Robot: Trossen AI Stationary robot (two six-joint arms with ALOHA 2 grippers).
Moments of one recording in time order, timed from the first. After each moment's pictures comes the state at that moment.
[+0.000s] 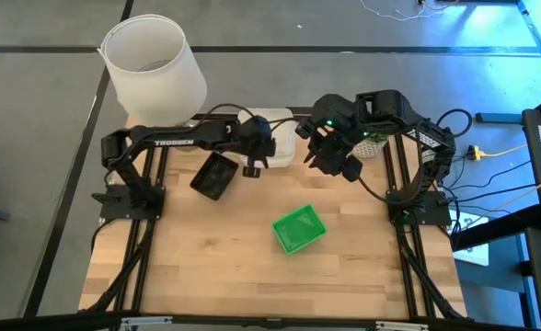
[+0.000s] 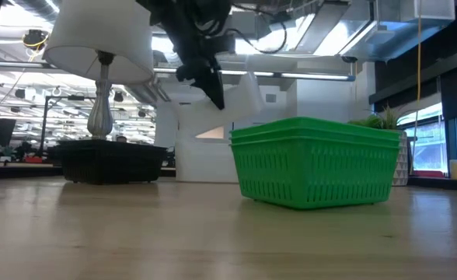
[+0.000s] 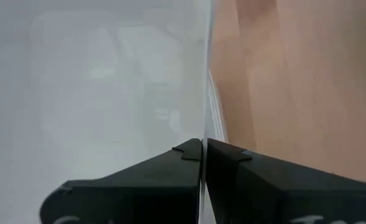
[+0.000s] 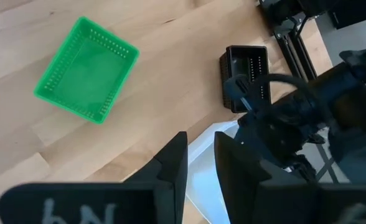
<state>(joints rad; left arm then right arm) 0.29 1.68 1.36 -0.53 -0.15 0.50 -0.08 1.78 2.36 -1.57 -0.16 -1.10</state>
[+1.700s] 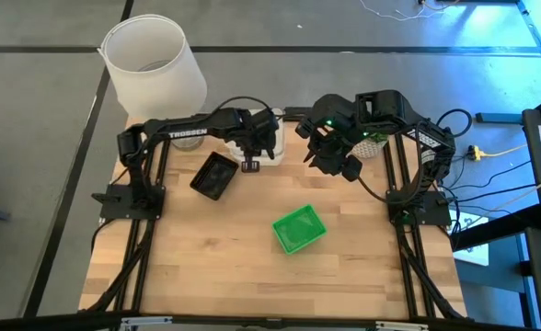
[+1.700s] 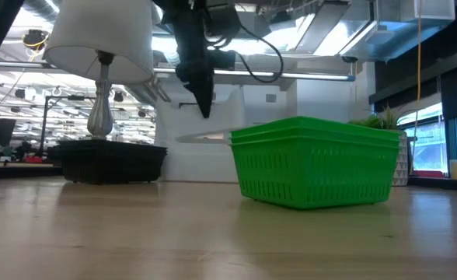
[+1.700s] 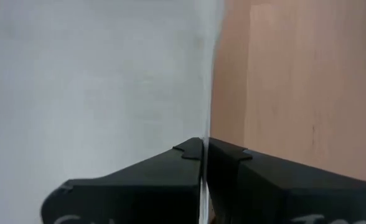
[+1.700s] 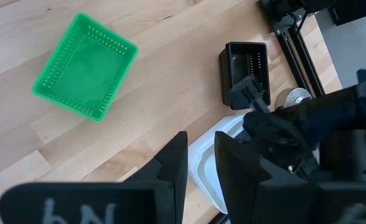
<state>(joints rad) 0.35 1.82 1.59 -0.90 -0.13 0.35 -0.08 1.79 2.36 -1.57 -0.15 -1.10</state>
